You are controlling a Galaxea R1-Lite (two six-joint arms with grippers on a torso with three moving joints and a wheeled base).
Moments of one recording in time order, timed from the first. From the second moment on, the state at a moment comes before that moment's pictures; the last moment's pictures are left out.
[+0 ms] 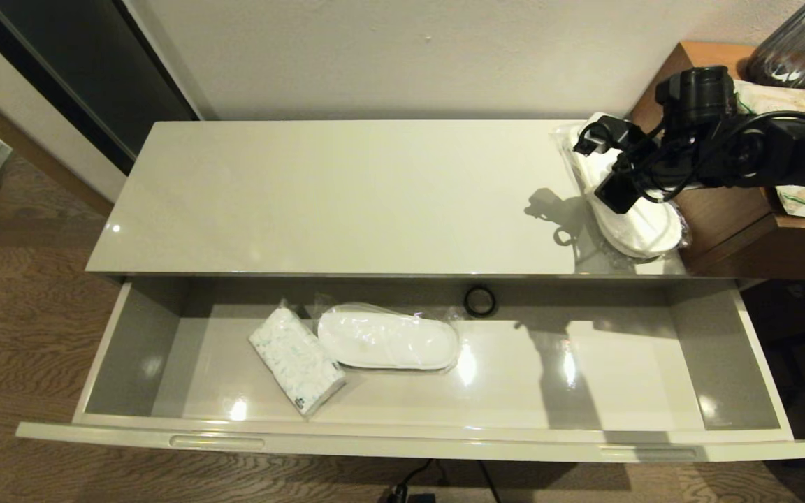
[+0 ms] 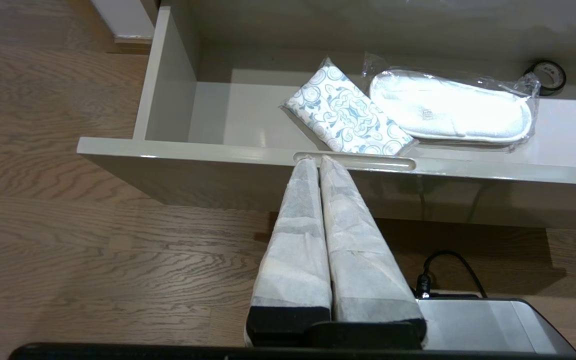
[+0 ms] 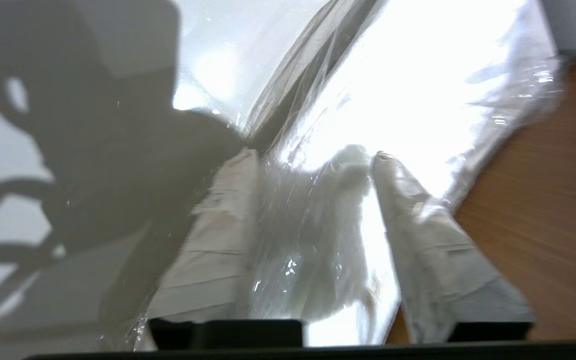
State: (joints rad) left arm -0.01 0.00 0.00 0.00 0.01 -0.02; right arm 0.11 2.10 -1.97 0.20 -0.08 -0.84
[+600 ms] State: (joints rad) left arm -0.01 0.00 0.00 0.00 0.01 -0.02; right arm 0.13 1.98 -1.97 0.31 -0.07 -0.84
